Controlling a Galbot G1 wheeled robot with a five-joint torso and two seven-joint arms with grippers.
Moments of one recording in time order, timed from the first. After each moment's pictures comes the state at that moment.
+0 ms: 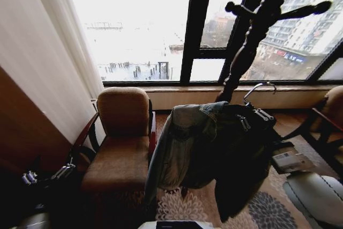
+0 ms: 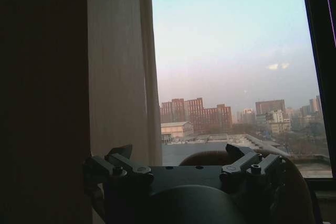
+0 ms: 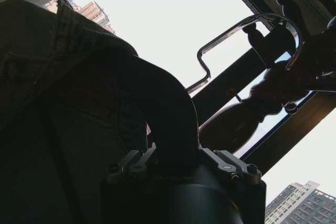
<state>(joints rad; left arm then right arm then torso) 2.09 -1.32 -1.03 -2.27 -0.49 -0.43 -0.06 -1.71 0.87 1.02 2.50 -0.04 -0.21 -0.02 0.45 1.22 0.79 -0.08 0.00</state>
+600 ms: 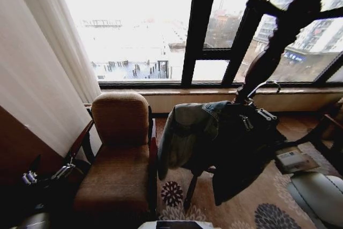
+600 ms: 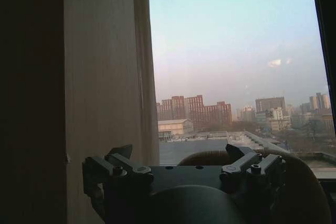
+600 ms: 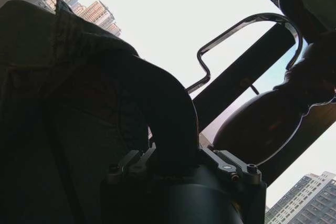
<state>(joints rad) 2.09 -1.32 -1.03 -2.27 -0.49 -0.43 -0.06 -1.75 0.83 1.09 2.50 0.08 -0.22 -0.03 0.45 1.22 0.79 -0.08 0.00</state>
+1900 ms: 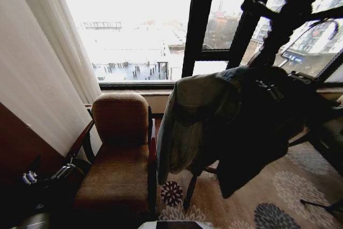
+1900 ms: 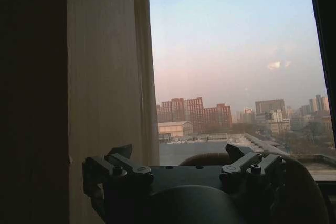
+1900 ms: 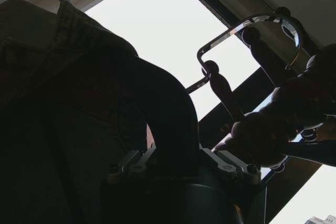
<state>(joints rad) 2.09 -1.32 -1.03 -2.27 -0.49 -0.43 -0.06 -1.82 0.58 1.61 2.50 0.54 -0.24 -0.09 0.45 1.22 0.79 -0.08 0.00</state>
